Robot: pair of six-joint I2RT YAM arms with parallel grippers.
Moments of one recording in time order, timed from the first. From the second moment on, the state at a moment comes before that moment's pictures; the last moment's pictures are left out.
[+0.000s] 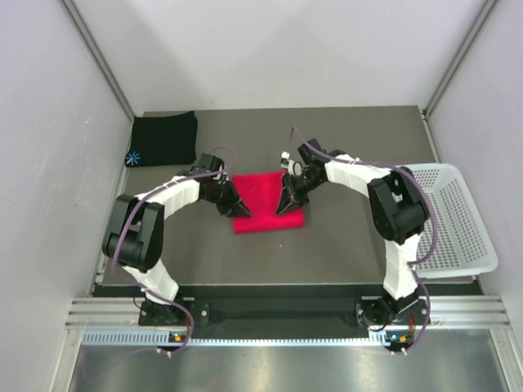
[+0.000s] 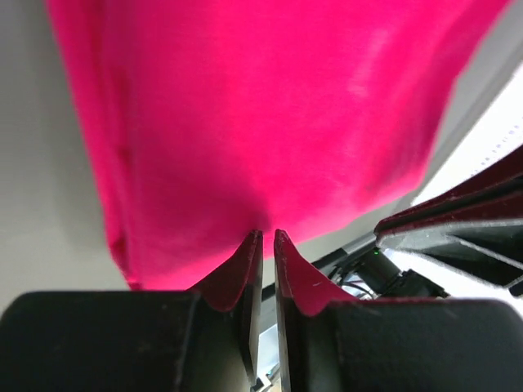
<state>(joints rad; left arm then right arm) -0.30 1.69 1.03 -0.46 0.53 -0.81 0.51 1.99 1.43 -0.63 -0.82 0.39</state>
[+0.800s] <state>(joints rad) -0.35 1.66 1.07 -0.47 0.53 -0.75 0.59 2.03 1.45 -0.58 -0.86 0.40</state>
